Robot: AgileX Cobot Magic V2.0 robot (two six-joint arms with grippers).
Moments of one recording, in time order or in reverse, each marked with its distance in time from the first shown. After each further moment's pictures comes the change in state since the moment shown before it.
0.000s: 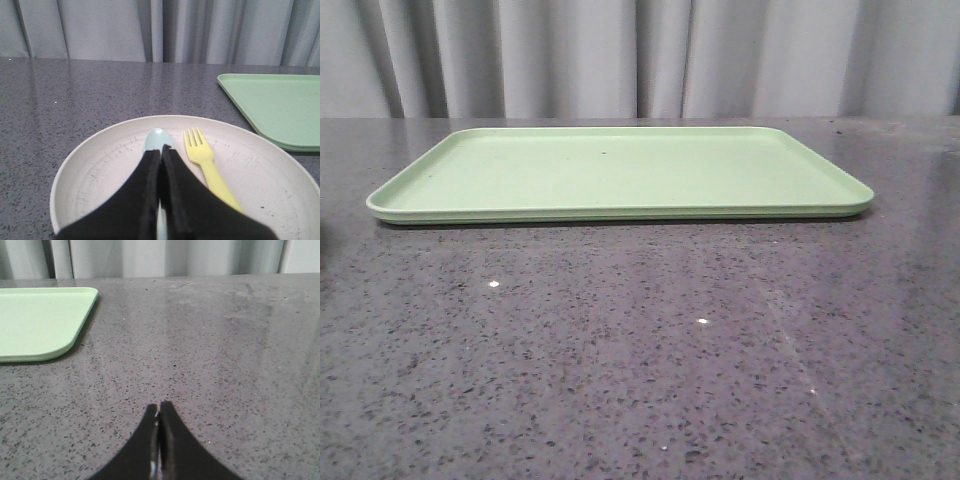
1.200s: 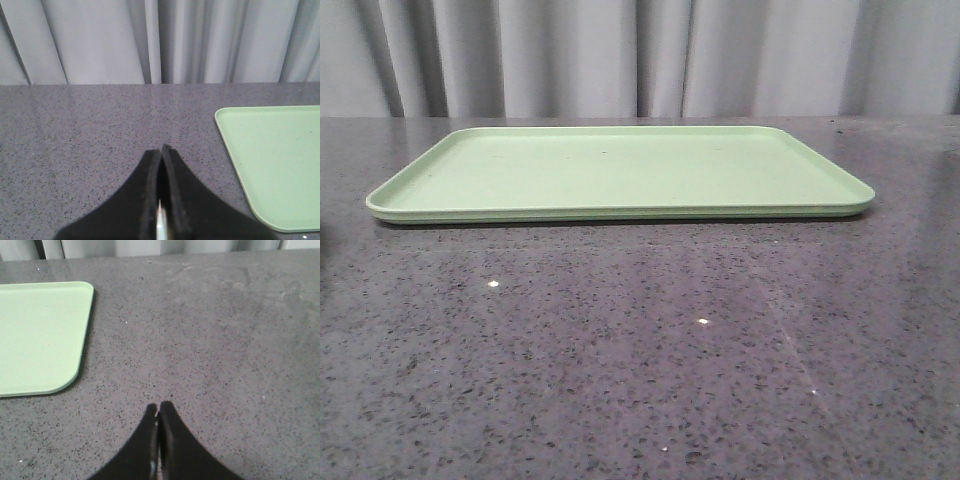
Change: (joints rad) left arm -0.002 0.556 -0.617 0.040 0.226 0.000; right arm 0.000 0.481 -0.577 0.009 0.369 0.000
